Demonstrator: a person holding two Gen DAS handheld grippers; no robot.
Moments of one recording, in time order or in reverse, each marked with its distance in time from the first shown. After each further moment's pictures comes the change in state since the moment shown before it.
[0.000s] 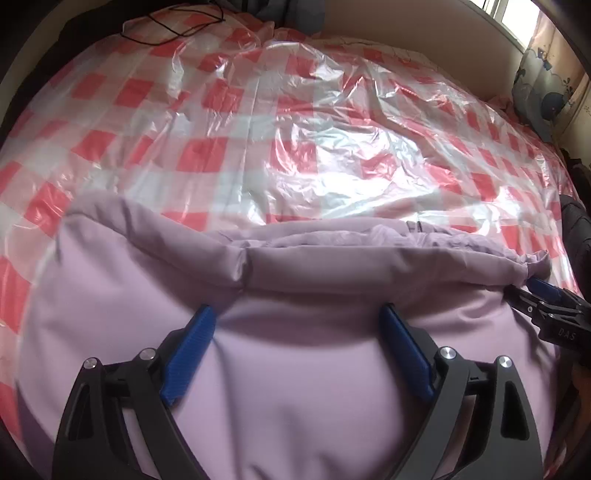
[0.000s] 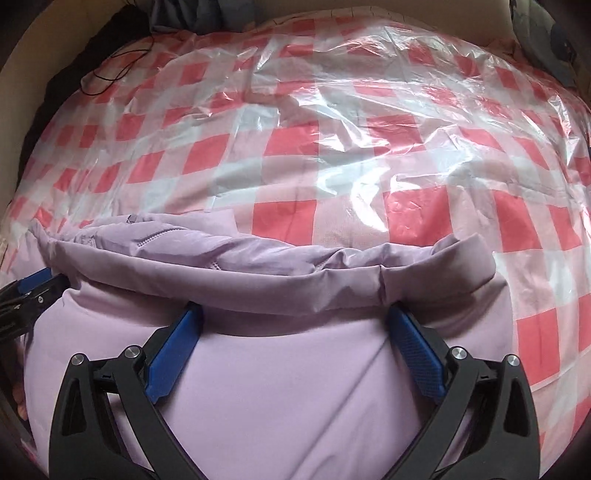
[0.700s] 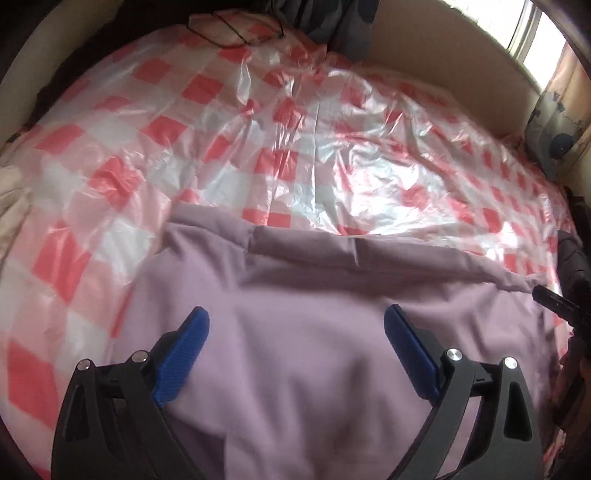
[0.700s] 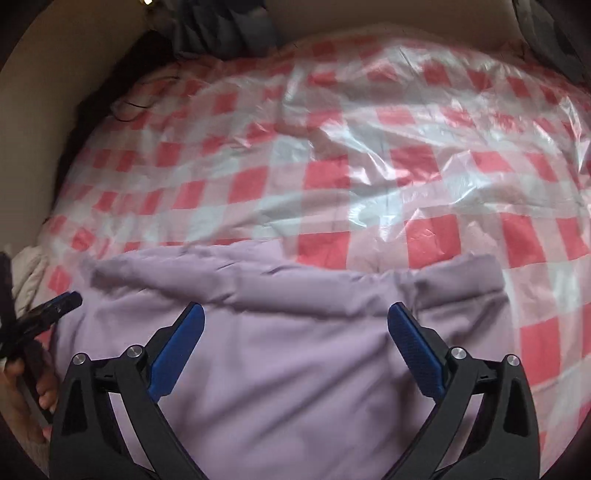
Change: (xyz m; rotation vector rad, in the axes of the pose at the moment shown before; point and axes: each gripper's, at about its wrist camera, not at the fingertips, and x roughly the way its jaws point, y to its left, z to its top) left arm -0.072 0.071 -0.027 -0.101 -0.090 -0.015; right arm -0.069 0.013 -0.011 -0.023 -0.097 0.155
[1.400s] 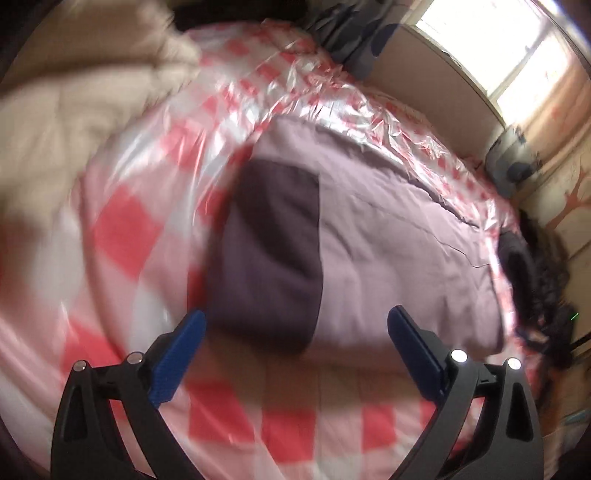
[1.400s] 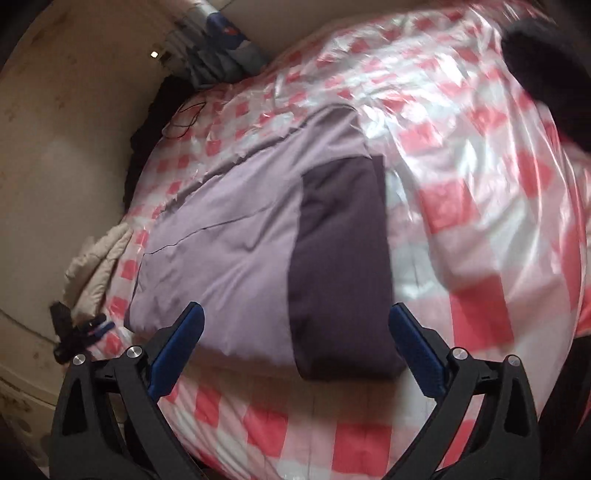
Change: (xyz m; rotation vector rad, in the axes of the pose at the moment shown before) left arm -0.134 0.097 -0.177 -0.202 0.047 -0.182; right arm -0.174 -0.094 -0.199 0.310 0.033 0.230
